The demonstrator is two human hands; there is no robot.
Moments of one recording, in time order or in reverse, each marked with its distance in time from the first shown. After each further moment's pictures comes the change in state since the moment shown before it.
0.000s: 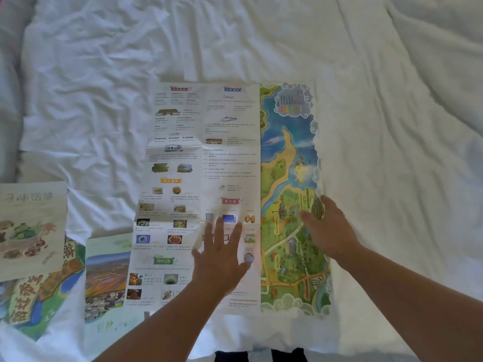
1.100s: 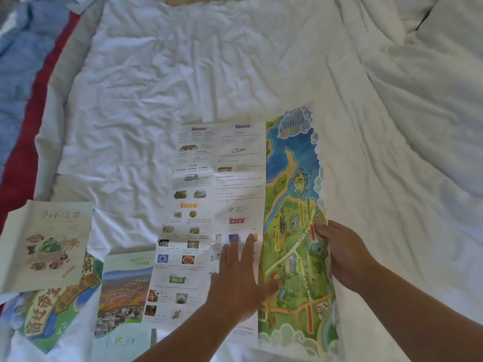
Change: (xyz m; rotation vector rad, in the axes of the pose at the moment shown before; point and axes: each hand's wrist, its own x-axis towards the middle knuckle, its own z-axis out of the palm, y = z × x) left_hand -0.047 0.033 -0.057 -0.391 -0.010 0.010; right_hand -0.033 -0.030 -0.041 0.776 -0.186 0.172
